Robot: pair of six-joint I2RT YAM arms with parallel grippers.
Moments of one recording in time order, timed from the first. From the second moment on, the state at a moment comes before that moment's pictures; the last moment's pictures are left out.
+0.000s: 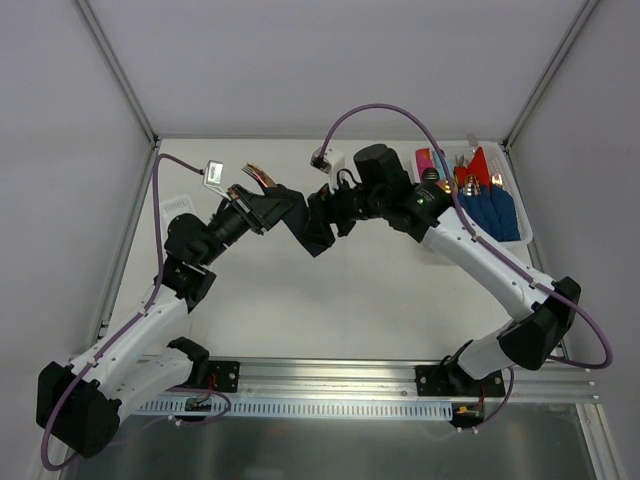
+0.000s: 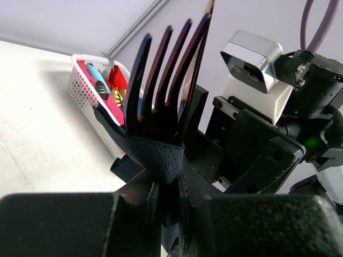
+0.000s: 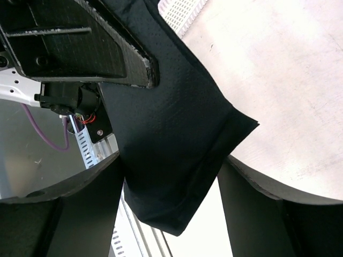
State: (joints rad) left arm -0.47 0.91 0.65 0.49 0.33 -0.94; right arm 0.79 1.50 1.55 -0.64 -0.47 0.11
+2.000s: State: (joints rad) left arm -0.47 0.93 0.65 0.54 0.37 -0.99; right arm 0.80 1.47 1.55 -0.64 -0.53 0.08
